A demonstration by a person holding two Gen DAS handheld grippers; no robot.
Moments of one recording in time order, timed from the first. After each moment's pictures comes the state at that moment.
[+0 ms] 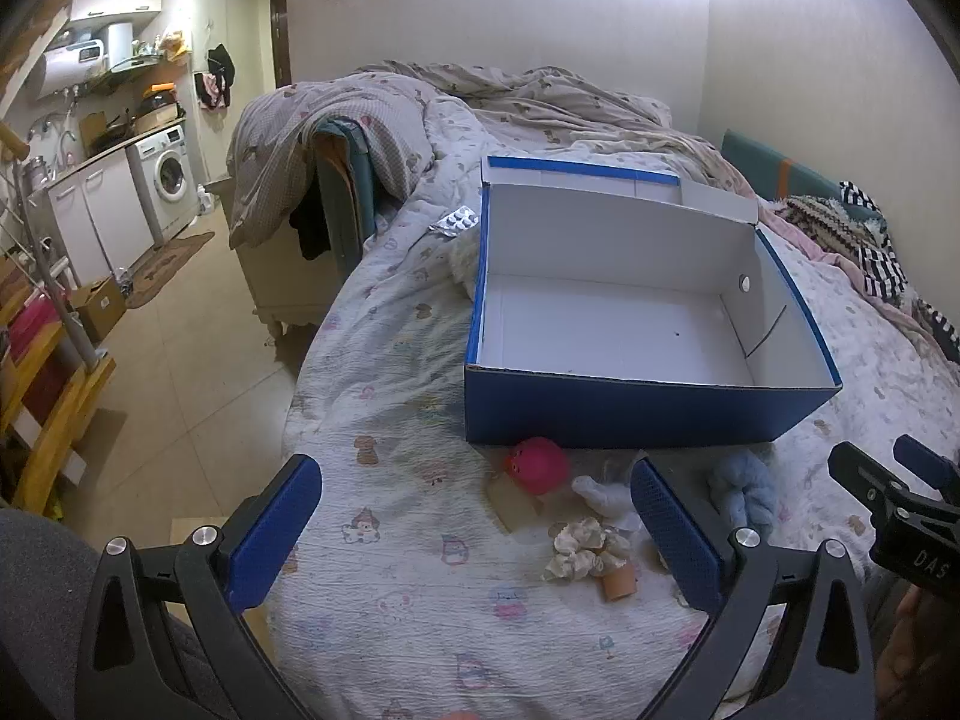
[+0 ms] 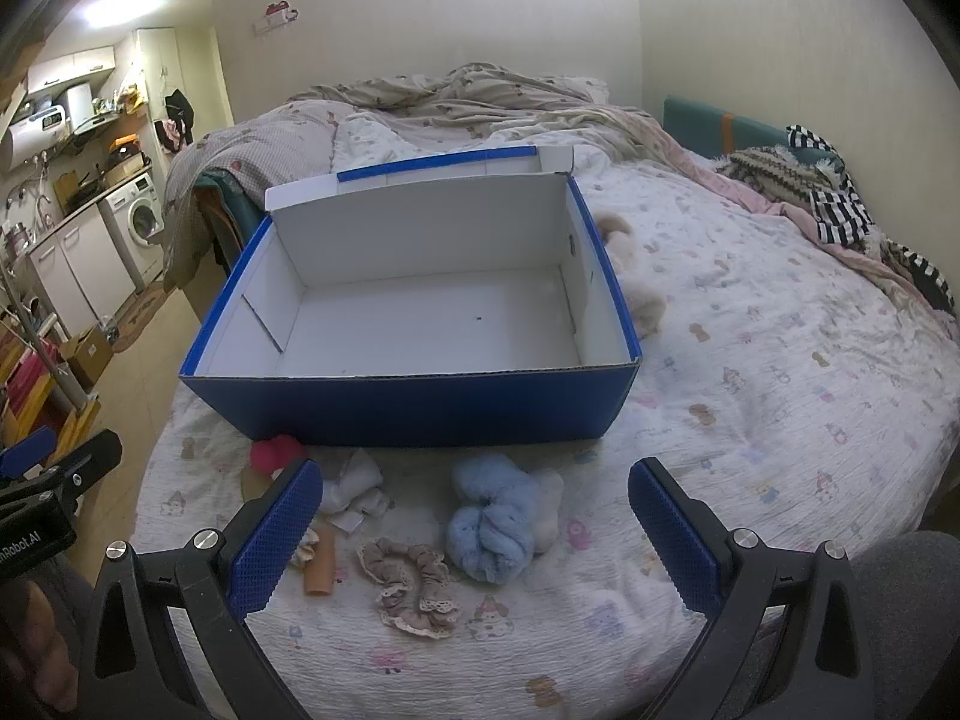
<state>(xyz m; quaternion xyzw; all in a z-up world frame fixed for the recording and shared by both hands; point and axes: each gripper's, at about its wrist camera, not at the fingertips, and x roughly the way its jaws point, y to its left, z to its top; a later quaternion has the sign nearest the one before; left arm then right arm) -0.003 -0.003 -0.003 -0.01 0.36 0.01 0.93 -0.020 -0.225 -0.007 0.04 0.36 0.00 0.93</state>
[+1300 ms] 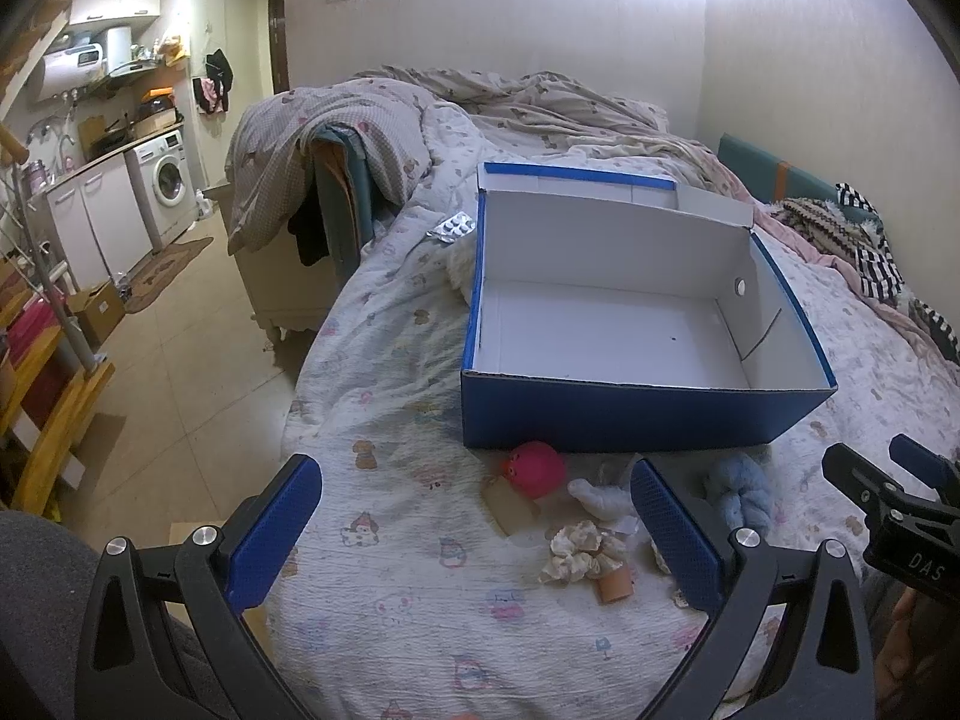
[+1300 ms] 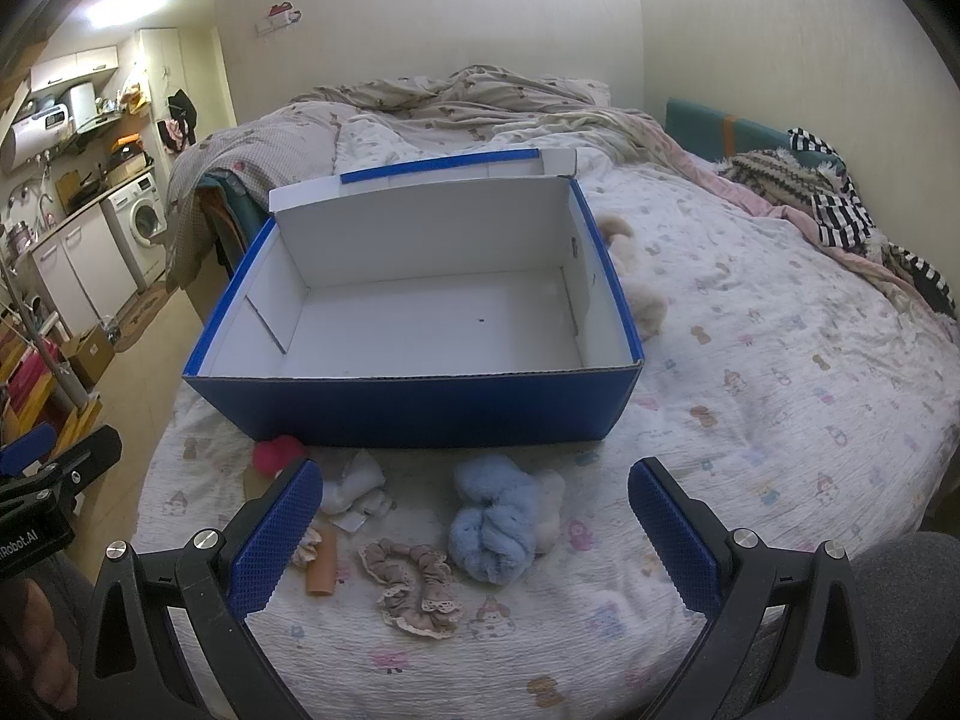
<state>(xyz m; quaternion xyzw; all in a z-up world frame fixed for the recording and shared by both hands) -0.001 -0.010 0.008 -0.01 0.36 0.01 0.93 -0.020 -0.224 -0.008 0.04 0.37 0.00 0.93</state>
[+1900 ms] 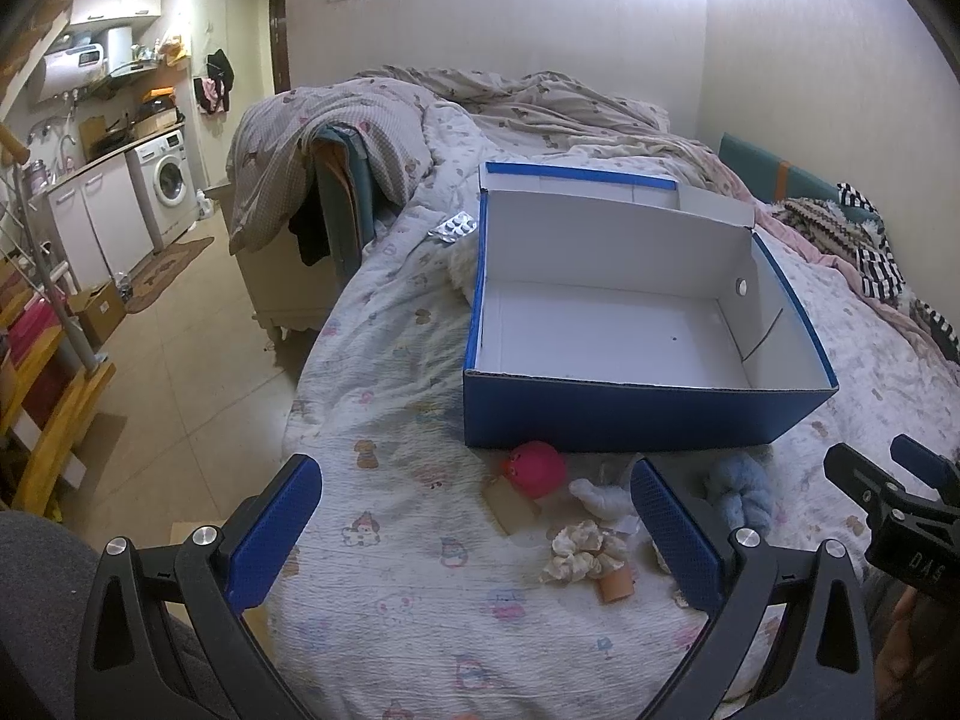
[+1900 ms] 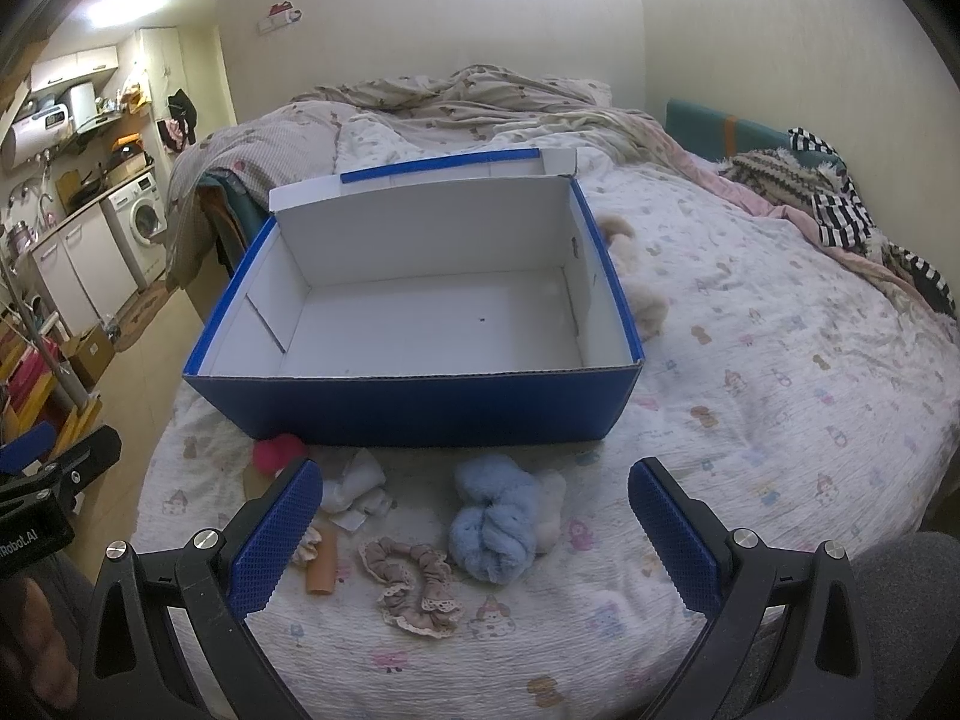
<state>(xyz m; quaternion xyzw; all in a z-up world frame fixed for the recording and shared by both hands) -0.002 -0.011 0.010 0.00 0.36 0.01 0.93 -0.020 -0.224 -0.008 0.04 0.36 0.00 0.93</state>
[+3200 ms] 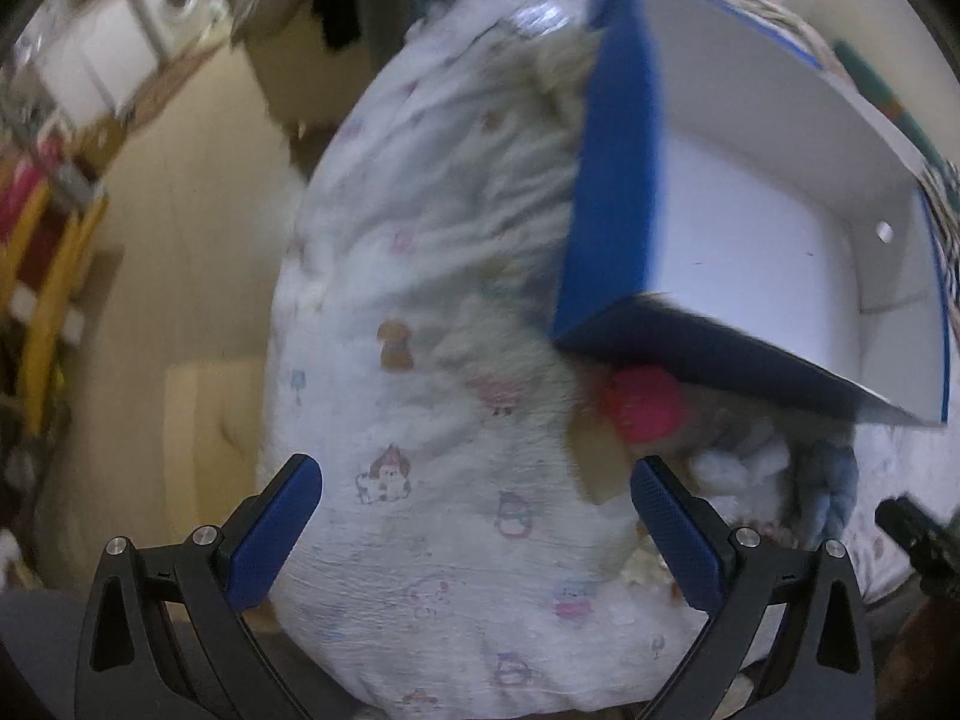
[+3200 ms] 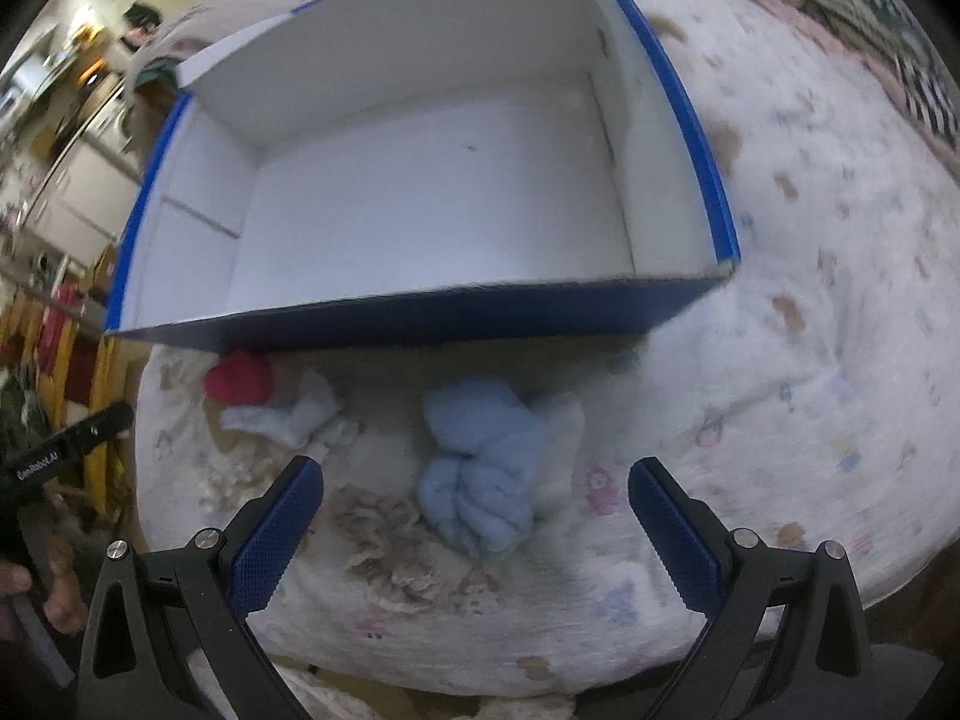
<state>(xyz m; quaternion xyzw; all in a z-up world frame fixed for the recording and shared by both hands) 0.108 0.046 -0.074 -0.07 0.59 0.06 0.80 0.077 -0.257 -0.071 0.10 0.59 0.05 0.80</state>
